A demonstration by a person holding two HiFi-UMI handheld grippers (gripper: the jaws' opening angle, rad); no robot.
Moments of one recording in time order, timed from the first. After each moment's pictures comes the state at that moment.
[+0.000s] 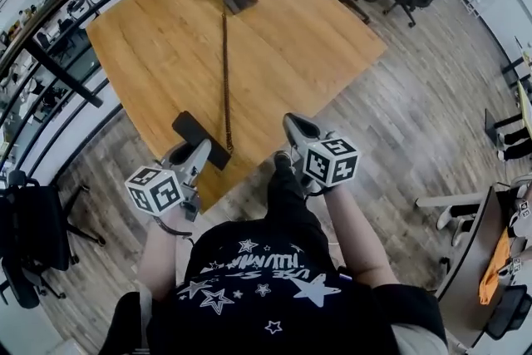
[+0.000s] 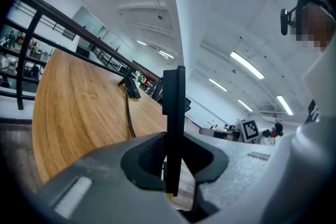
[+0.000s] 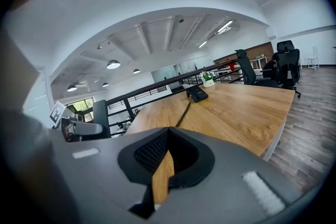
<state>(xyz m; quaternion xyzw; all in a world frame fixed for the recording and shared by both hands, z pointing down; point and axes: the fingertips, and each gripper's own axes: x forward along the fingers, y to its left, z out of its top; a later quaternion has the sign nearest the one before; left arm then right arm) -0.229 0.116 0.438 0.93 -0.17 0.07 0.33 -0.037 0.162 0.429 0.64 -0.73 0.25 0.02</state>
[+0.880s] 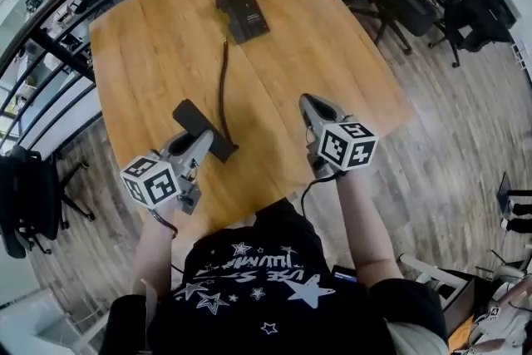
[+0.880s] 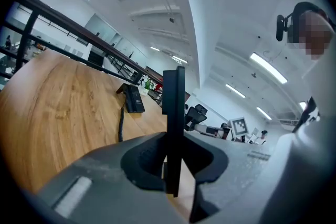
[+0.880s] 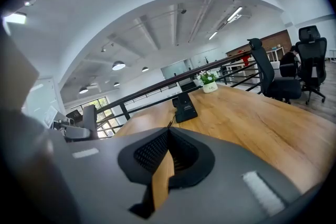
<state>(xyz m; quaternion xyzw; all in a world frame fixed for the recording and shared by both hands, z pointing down) -0.060 -0.031 0.418 0.90 -0.26 0.06 0.34 0.168 -0.046 0.422 0.57 -0.78 0.27 0.03</state>
